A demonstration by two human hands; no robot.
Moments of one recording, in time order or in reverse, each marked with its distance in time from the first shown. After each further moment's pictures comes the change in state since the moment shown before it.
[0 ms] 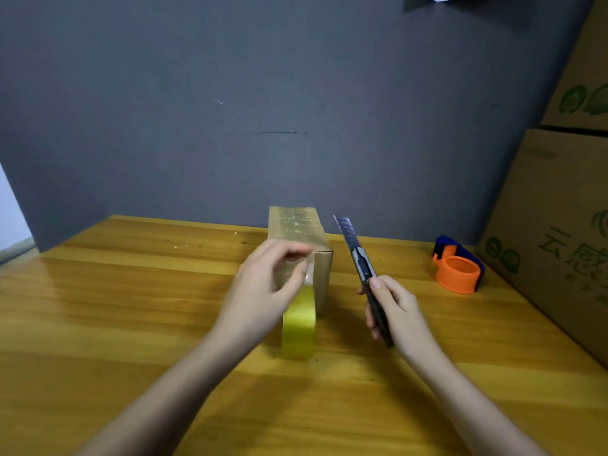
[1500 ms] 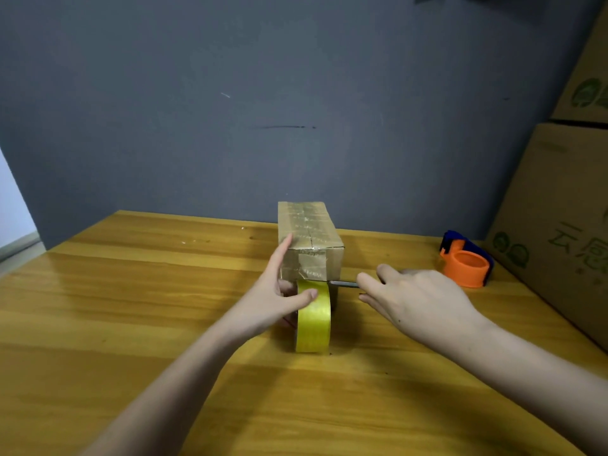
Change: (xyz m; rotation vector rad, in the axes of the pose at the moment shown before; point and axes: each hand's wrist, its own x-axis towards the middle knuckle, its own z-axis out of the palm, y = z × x) left_hand -0.003 -0.038 -0.003 -0.358 -0.377 -0.386; right_hand 0.001 -0.038 -0.008 -1.644 -0.128 -0.775
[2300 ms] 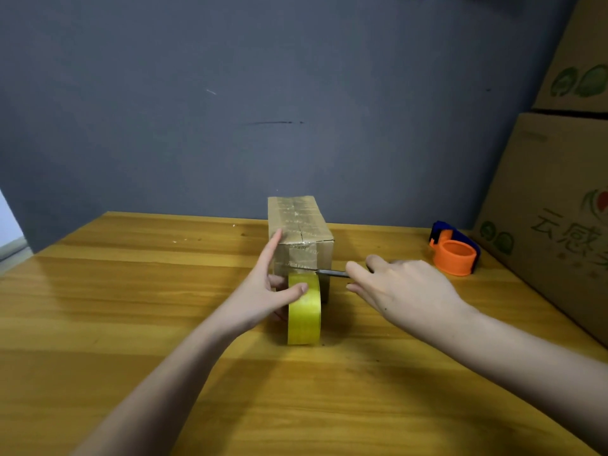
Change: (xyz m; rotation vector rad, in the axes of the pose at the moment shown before) left_hand 0.000 -0.003 0.001 0.002 0.005 -0.035; right_hand 0.001 -0.006 -0.011 0.017 -0.080 0.042
